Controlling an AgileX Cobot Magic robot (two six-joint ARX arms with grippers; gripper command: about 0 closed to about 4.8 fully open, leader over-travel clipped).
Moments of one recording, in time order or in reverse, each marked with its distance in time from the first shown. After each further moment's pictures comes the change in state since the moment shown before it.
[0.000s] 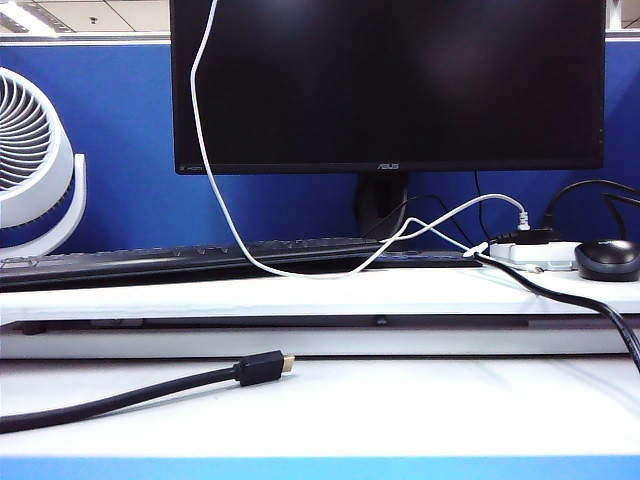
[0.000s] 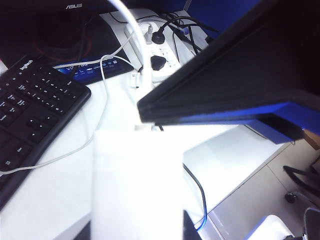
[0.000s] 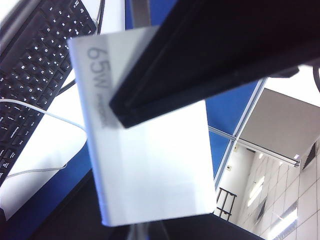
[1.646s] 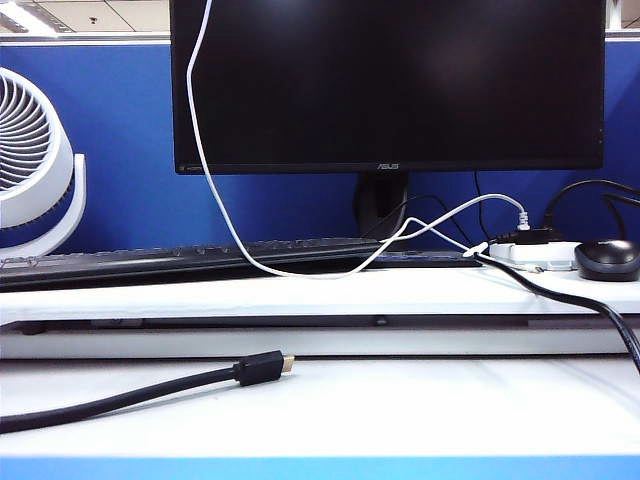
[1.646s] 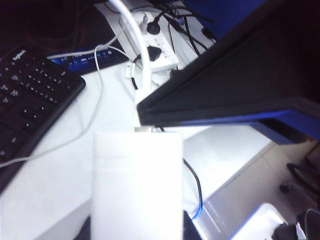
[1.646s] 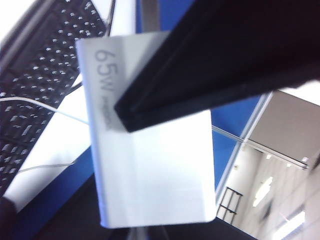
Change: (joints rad) left arm -0.001 -0.008 0.000 -0.032 0.018 -0.003; right arm 0.073 -0.016 0.001 -0.046 0.083 -0.001
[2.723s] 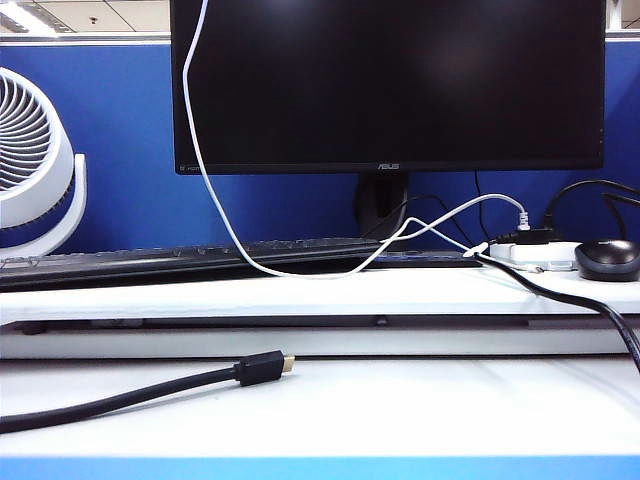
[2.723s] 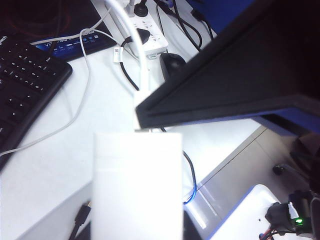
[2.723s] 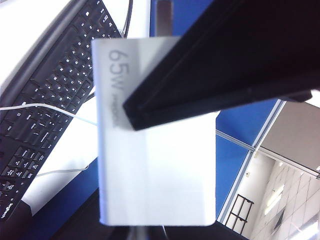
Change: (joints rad) left arm -0.001 -0.002 0.000 -0.034 0.049 0.028; right arm 0.023 -0.016 0.000 -0.061 0.022 0.000
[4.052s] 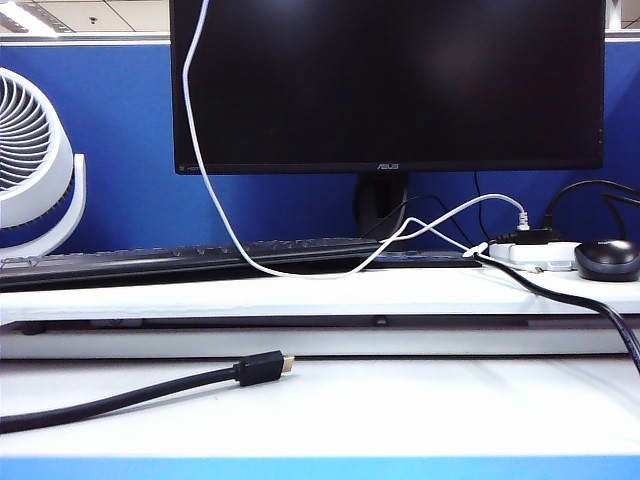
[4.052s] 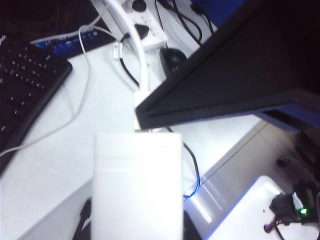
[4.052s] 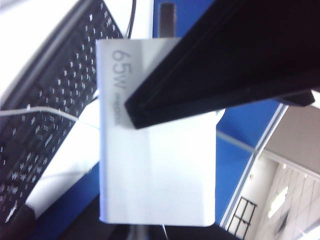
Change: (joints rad) left arm 0.000 -0.009 0.000 -0.023 0.003 0.032; right arm 0.021 -0.002 0.000 -0.016 0.015 0.010
